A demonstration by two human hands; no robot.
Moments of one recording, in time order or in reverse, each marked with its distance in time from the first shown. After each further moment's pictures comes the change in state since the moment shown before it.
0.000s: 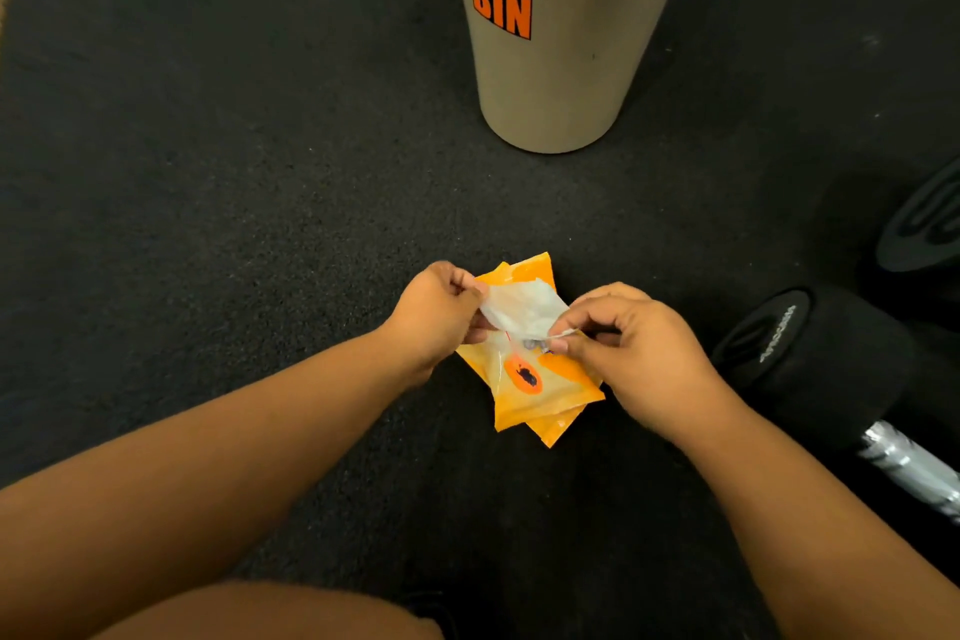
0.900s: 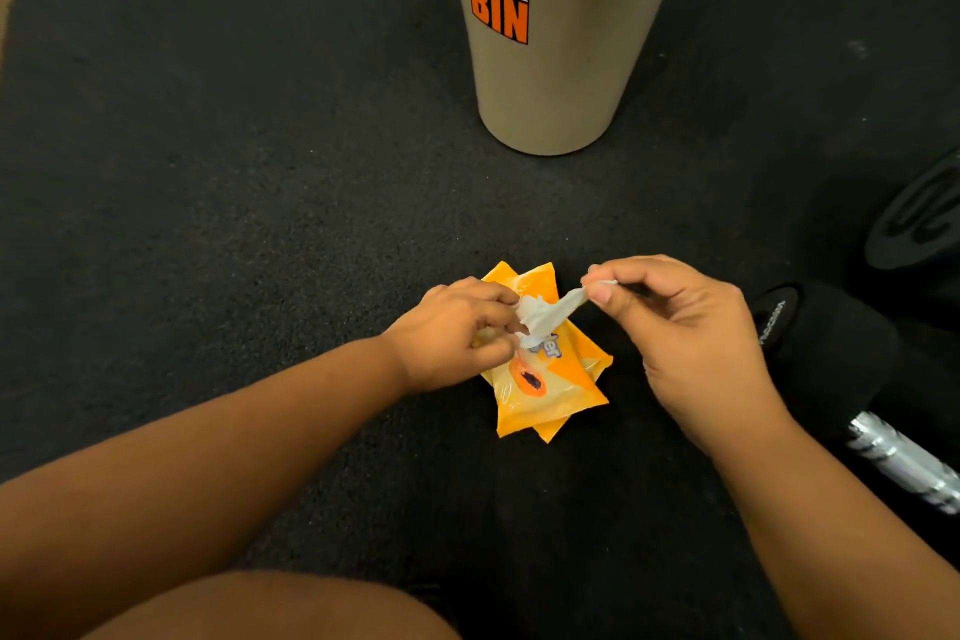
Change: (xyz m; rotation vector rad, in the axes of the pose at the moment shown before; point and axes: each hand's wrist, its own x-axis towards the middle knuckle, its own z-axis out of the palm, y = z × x) left_hand -0.001 -0.012 -0.013 0.960 -0.334 0.710; right_hand -0.020 -0.020 -0.019 0.265 0.251 -0.177
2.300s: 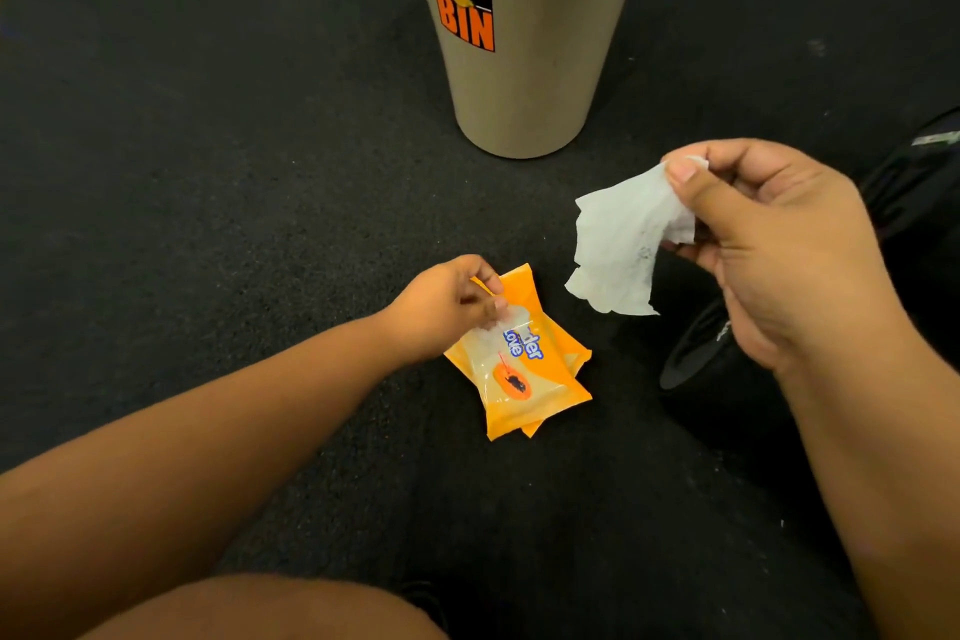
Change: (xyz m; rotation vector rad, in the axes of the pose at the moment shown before) left_hand 0.016 0.021 -0.013 -0.568 0.065 -0.318; right_hand 0.026 -0.047 -0.045 0.261 0.230 0.120
